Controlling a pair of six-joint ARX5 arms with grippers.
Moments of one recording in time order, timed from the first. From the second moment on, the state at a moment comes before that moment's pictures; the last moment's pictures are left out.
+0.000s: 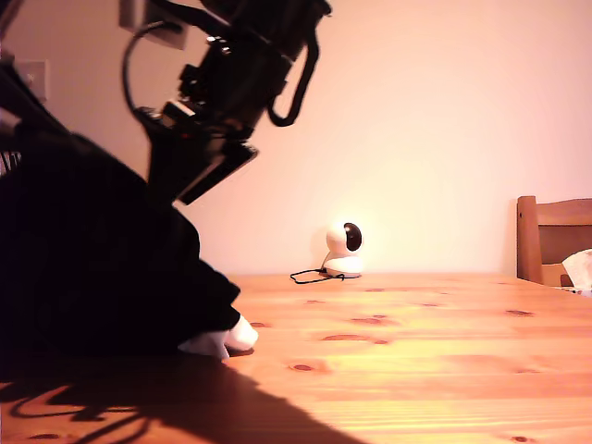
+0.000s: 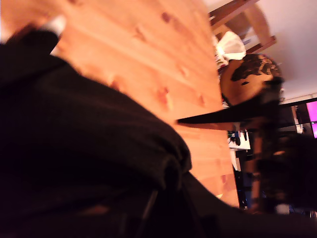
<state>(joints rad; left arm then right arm) 0.00 1.12 0.68 -0.19 0.82 -0.67 0.83 1.96 1.64 -0.59 -0.19 -0.63</state>
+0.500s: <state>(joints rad) 0.02 1.10 0.70 -0.23 0.85 -0.66 0.84 2.10 1.64 -0.62 -0.21 -0.63</state>
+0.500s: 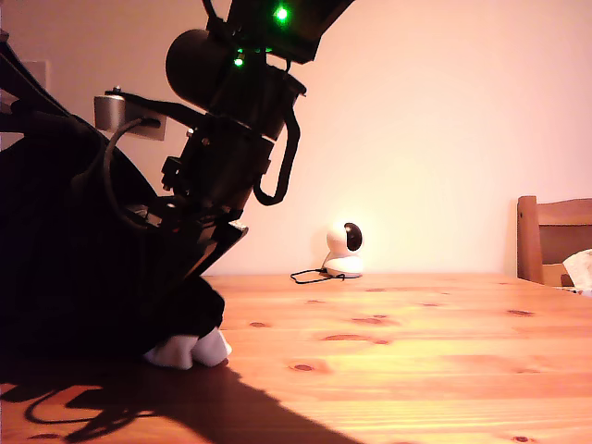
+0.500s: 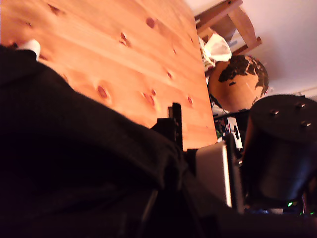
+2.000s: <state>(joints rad) 0.07 1.08 0.72 -0.82 0.85 -0.19 0.78 2.05 1.79 -1.29 -0.29 -0.72</state>
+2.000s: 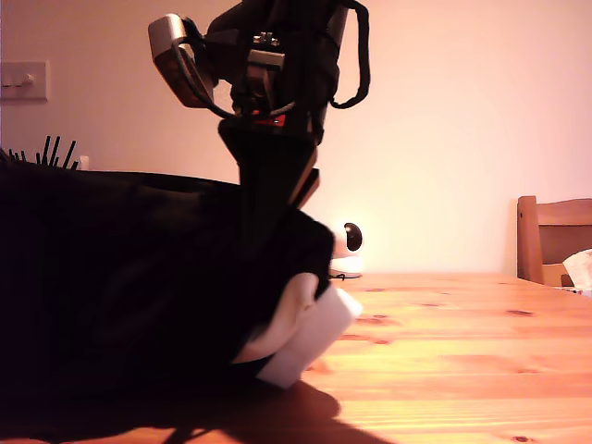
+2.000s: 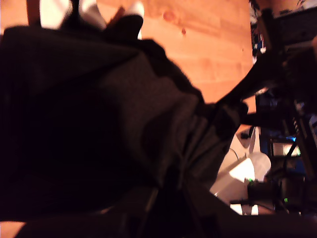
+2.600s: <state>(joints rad) 0.09 1.25 0.73 -0.61 0.68 -0.19 0.77 2.05 1.79 -1.18 -0.51 -0.82</state>
